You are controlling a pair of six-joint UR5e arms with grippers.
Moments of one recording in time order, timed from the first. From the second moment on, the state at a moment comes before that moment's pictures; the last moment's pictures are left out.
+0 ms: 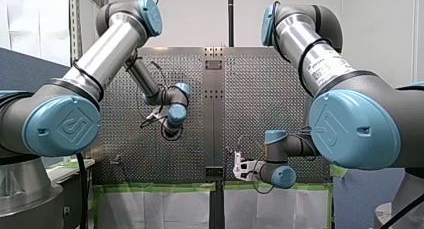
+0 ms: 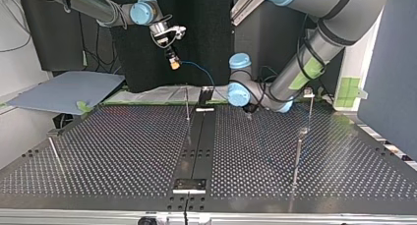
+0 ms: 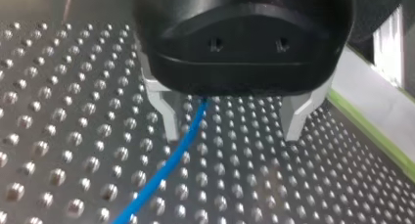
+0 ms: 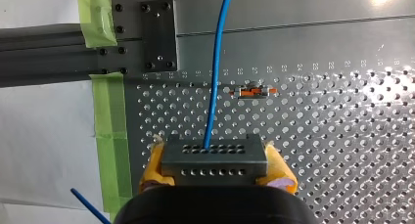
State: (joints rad) left arm -0.34 -2.29 -1.50 -2.96 -2.10 -1.01; right arm 2.04 -0.71 2.03 -1.20 1.29 1.63
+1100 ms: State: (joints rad) left arm -0.35 -2.30 -1.50 -3.01 -1.81 -1.32; right arm 2.04 -0.71 2.03 -1.20 1.29 1.63
